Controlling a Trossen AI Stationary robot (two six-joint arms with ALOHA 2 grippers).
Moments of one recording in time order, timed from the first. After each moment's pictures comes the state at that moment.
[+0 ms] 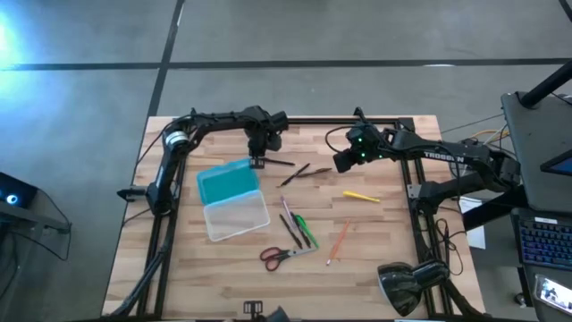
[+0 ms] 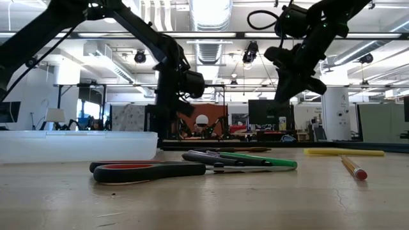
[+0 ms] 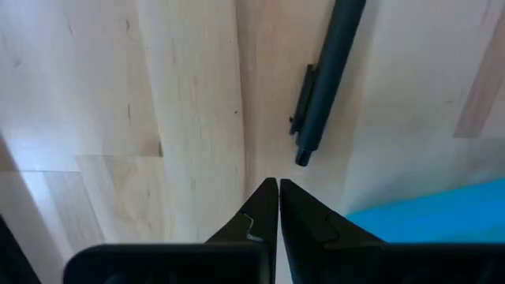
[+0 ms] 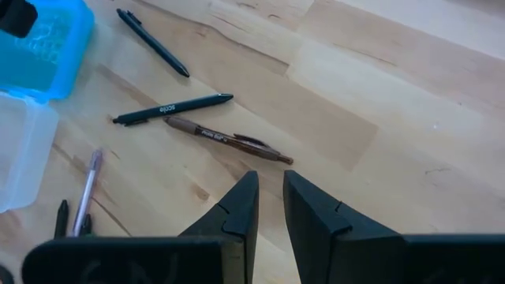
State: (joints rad) left arm 0.55 2.09 1.62 -1.10 -0.10 0.54; right arm -0.44 1.25 0.83 -0.52 0.01 0.64
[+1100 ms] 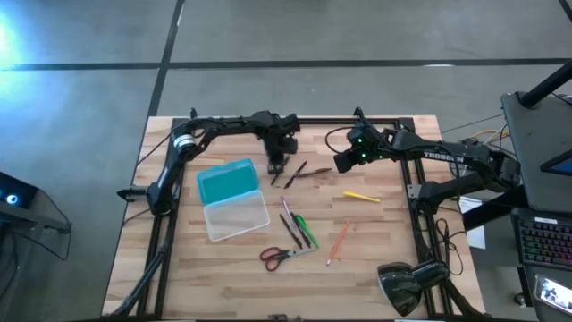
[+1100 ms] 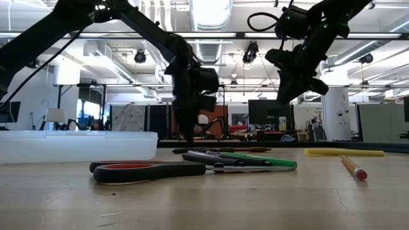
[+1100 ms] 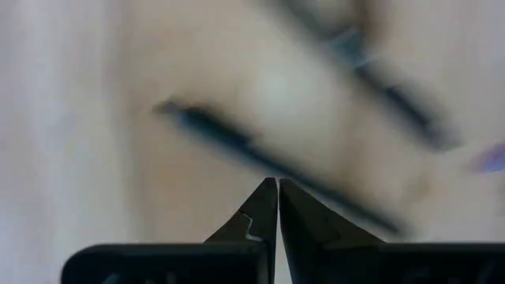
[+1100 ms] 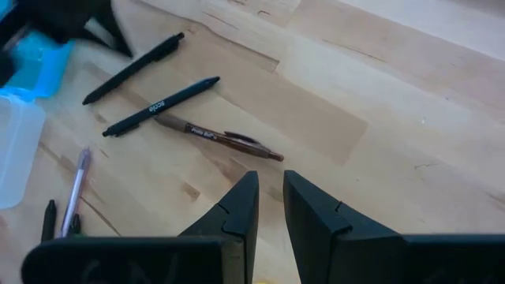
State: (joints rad) left arm 0.47 2.16 1.71 -0.95 0.22 0.44; right arm -0.44 1.25 0.83 -0.54 0.03 0.64
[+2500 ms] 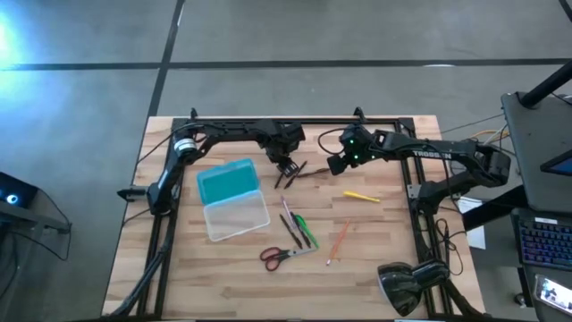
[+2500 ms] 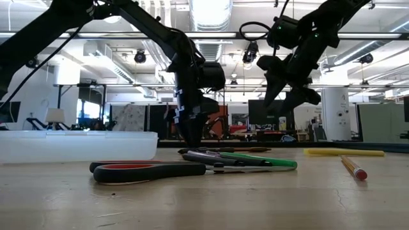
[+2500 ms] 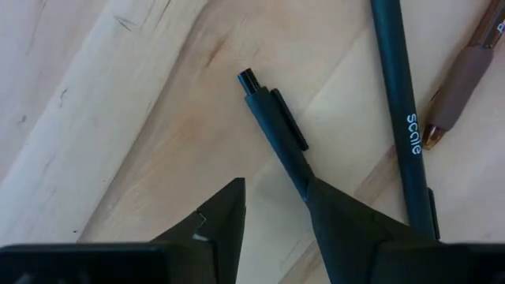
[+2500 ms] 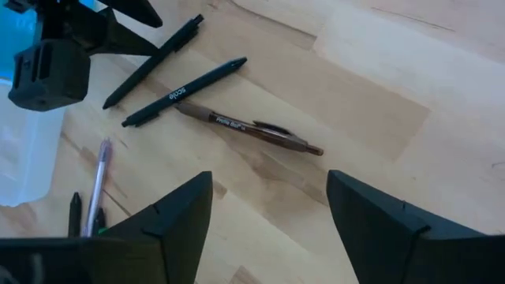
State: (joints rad) left arm 0.41 2.16 1.68 -0.88 0.05 -0.23; right arm -0.44 1.35 0.83 -0.45 -0.08 0.68
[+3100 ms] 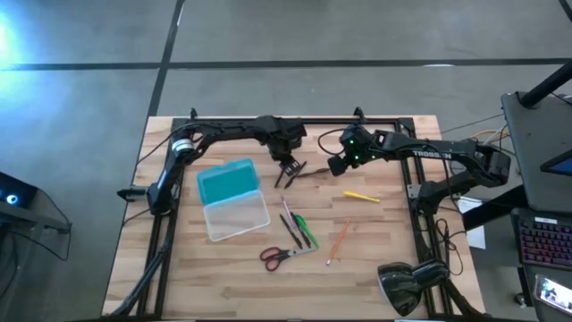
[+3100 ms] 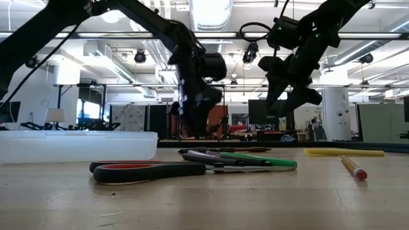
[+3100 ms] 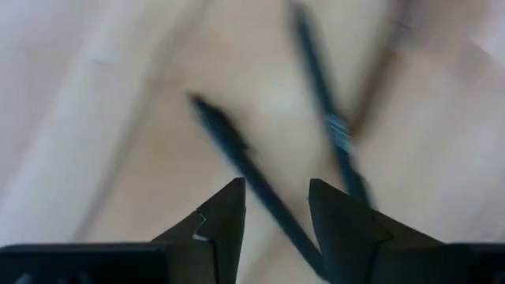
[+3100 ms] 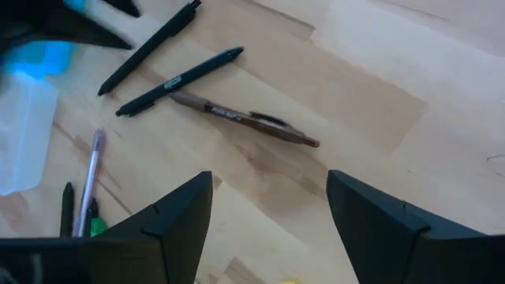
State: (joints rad) left arm 0.39 2.11 1.73 -0.92 0.11 -0.17; right arm -0.44 1.35 0.83 -0.47 -0.09 0.66
